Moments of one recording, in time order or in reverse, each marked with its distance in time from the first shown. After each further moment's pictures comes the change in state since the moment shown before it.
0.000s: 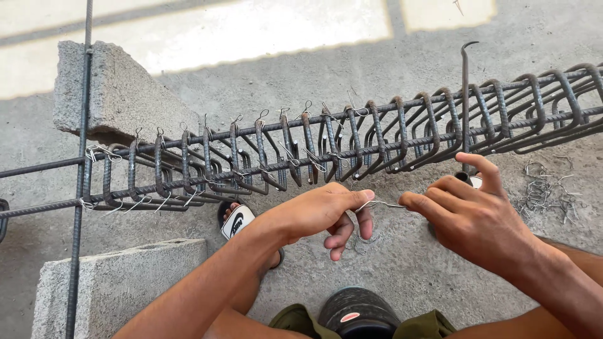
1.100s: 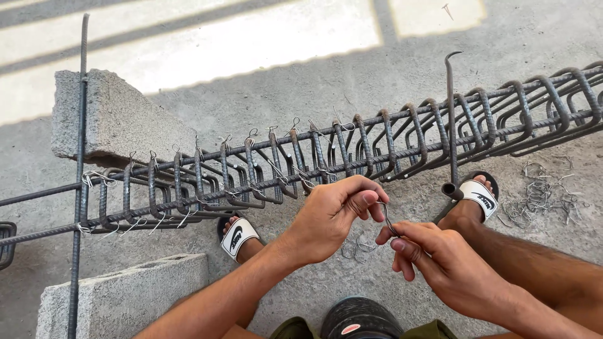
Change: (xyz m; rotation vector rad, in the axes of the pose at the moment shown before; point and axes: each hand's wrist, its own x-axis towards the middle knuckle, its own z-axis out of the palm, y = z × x) left_hand 0.022 0.007 0.024 0.254 0.410 0.558; right_hand -0.002 -0.030 -0.012 1.238 -0.305 0.808
